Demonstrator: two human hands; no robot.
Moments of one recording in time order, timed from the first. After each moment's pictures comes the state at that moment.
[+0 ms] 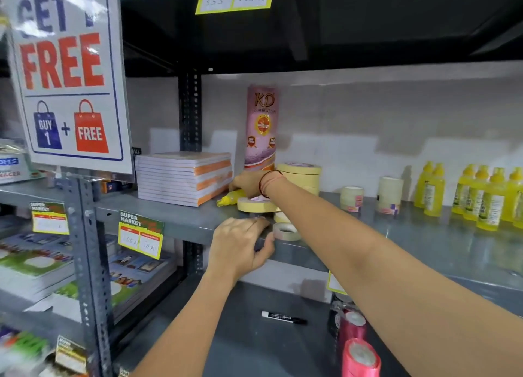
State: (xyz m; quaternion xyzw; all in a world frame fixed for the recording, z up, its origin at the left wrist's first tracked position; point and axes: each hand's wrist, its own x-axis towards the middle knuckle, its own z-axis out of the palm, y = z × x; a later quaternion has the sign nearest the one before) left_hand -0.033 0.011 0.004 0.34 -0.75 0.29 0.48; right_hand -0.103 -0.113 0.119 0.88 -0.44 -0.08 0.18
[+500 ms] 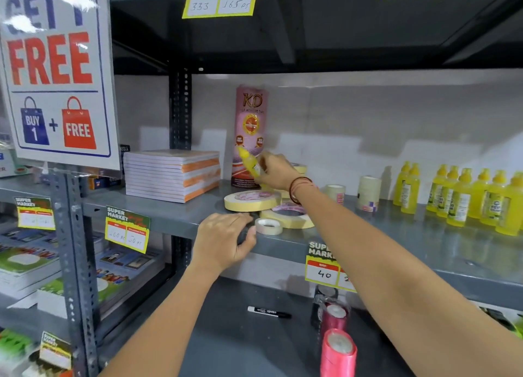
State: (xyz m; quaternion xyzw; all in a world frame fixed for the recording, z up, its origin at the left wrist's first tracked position) left_hand -0.033 0.013 0.003 0.34 -0.74 0.30 0.50; right_hand -0.184 -0.096 0.120 0.80 -0.53 0.29 0.07
